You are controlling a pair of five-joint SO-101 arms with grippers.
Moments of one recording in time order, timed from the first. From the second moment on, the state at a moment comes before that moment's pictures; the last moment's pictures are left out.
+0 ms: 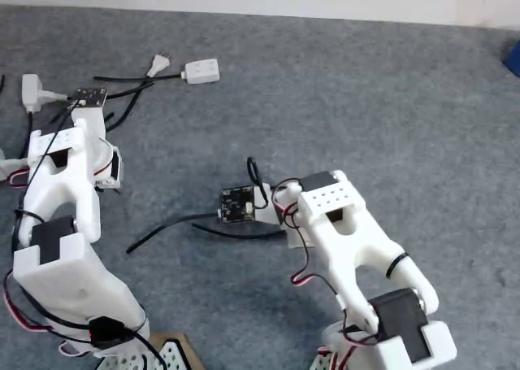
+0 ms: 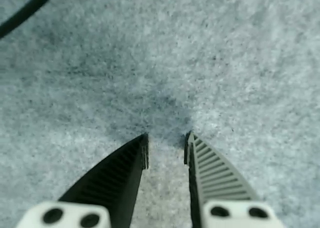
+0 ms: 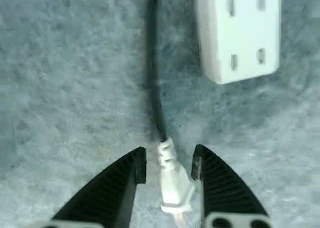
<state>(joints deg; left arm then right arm) -27.3 19.1 12.0 62.0 -13.8 -25.0 -7.7 42.3 53.9 76.6</state>
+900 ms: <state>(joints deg) -28.2 19.1 12.0 61.9 -13.8 -32.6 0.1 20.4 82.0 60.3</state>
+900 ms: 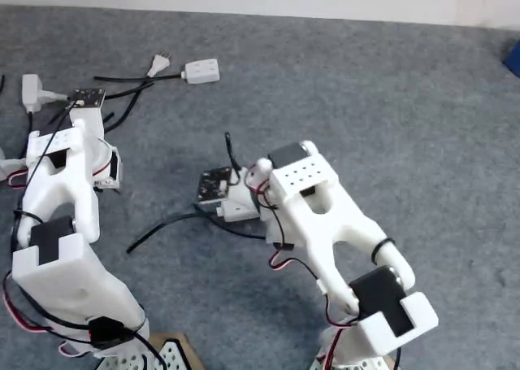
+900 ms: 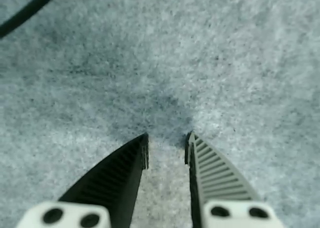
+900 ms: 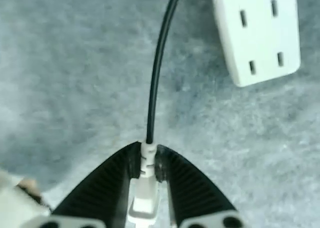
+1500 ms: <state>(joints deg) -27.3 0.5 2.3 74.4 -14.1 -36.5 0.1 -11.4 95.1 9.6</state>
